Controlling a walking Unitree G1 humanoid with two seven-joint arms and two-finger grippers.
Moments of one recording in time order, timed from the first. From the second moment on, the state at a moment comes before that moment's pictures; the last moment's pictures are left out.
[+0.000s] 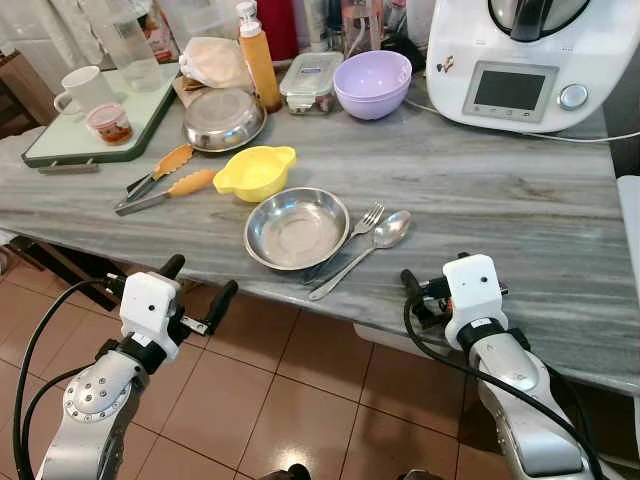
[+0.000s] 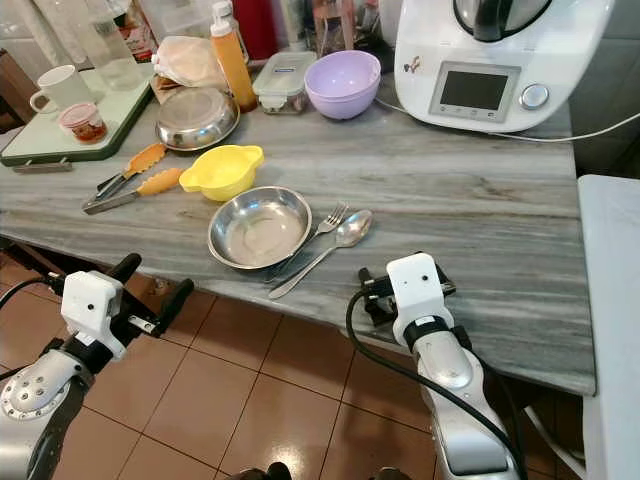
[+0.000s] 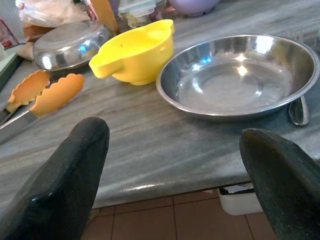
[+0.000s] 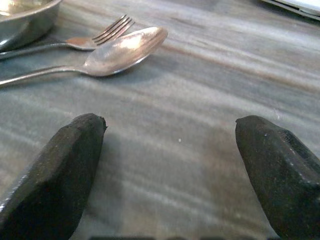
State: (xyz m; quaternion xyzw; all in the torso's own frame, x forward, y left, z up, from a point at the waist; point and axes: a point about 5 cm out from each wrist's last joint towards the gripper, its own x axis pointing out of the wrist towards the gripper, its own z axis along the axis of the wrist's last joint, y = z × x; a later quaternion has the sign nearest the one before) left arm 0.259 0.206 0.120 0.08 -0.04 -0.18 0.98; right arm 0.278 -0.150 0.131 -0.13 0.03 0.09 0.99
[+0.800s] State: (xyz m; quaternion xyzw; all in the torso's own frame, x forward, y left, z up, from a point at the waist) left arm 0.242 0.173 0.127 0.03 -0.02 -0.26 0.97; right arm 0.326 -0.142 0.150 -0.02 0.03 0.10 0.99
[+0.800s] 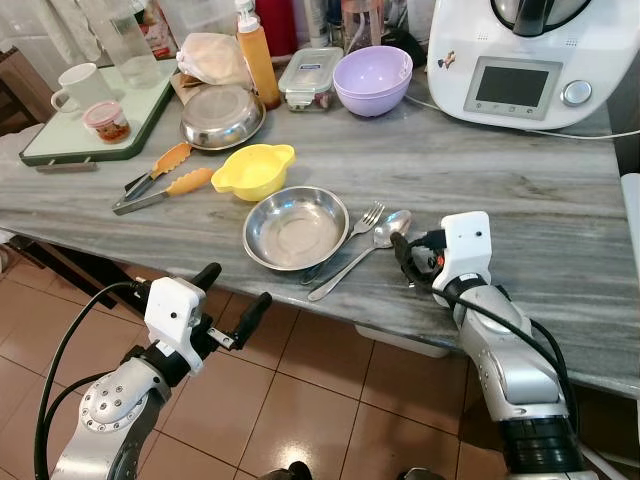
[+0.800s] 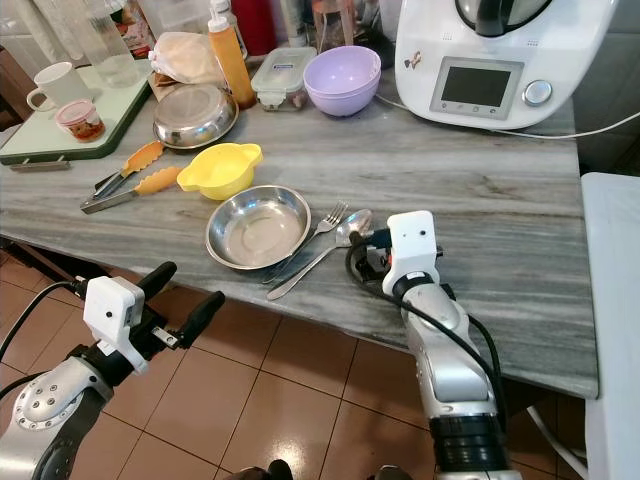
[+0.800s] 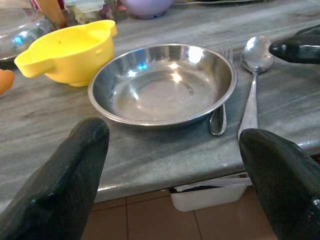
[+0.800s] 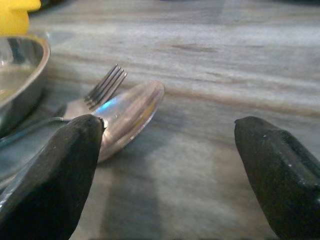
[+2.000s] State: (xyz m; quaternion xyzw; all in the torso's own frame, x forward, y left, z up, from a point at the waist) left arm 0.235 0.166 0.126 0.00 0.00 -0.29 0.96; right arm 0.357 -0.148 0.161 0.07 0.06 0.17 0.98
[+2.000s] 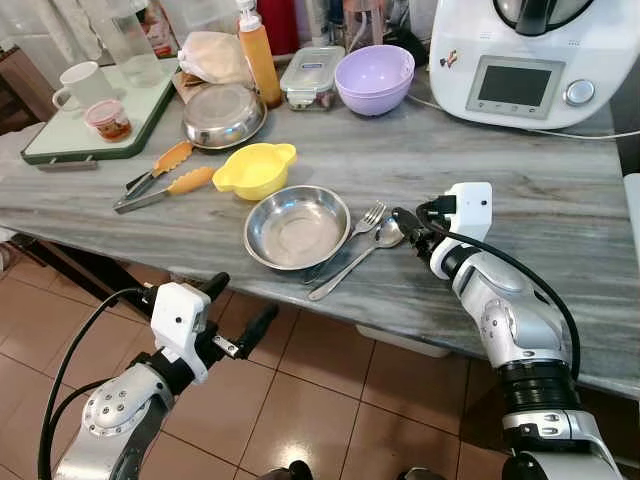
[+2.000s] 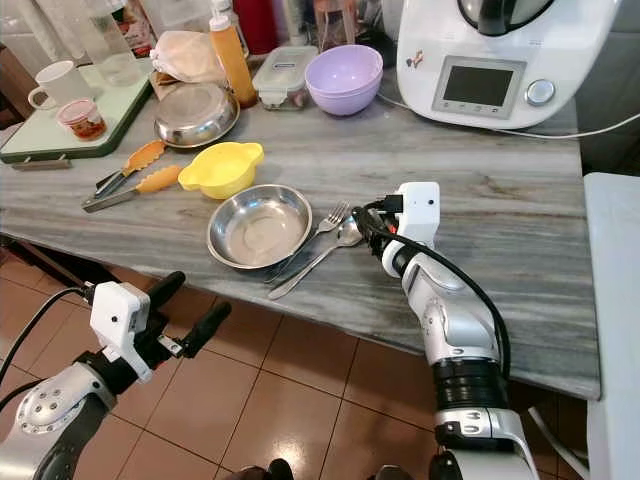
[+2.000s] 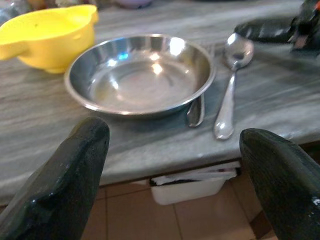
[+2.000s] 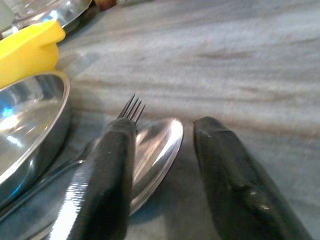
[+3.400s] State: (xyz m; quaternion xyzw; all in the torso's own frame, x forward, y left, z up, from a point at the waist) left arm 0.223 0.145 0.123 -0.07 0.04 -0.38 0.92; right arm 0.376 -0.162 0.170 0.03 0.08 0.21 0.98
